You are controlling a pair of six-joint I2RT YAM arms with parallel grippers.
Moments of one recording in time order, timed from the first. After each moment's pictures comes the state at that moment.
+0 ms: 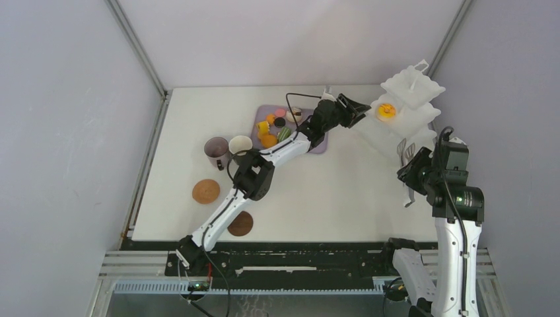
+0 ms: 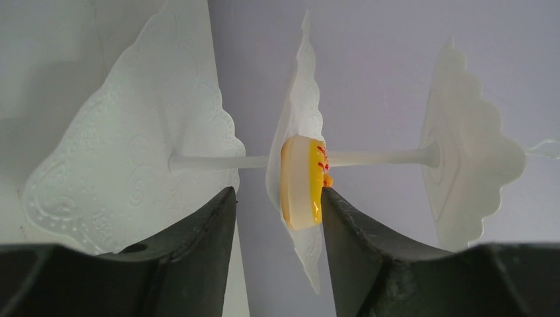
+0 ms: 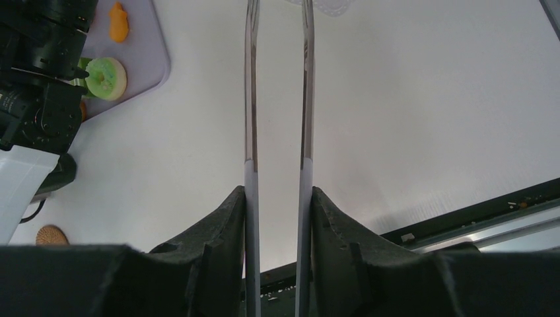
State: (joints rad) left arm -0.77 2.82 2.51 0.26 0.15 -1.40; right arm -0.14 0.77 1.14 -1.16 0.00 0.46
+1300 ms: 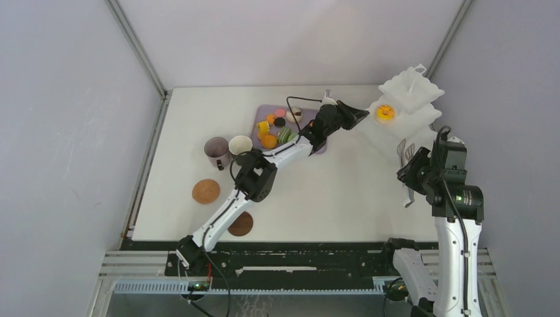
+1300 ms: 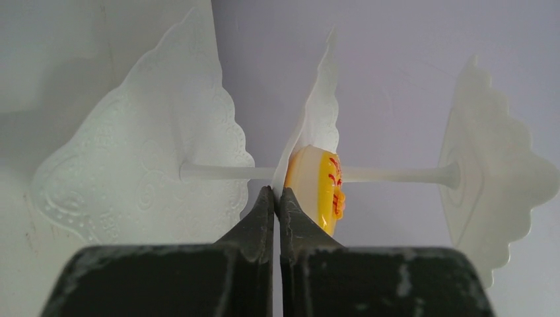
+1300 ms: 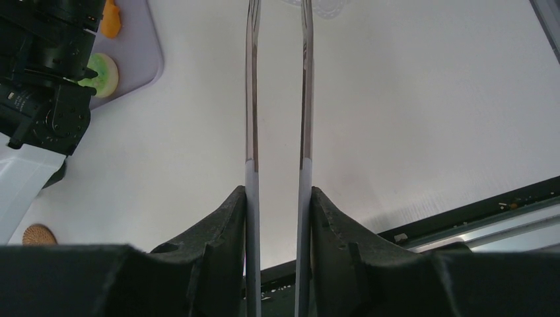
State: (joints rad) left arm -0.79 2.84 2.51 0.32 0.09 -1.40; right arm -0.12 0.77 1.14 -1.17 0.03 0.45
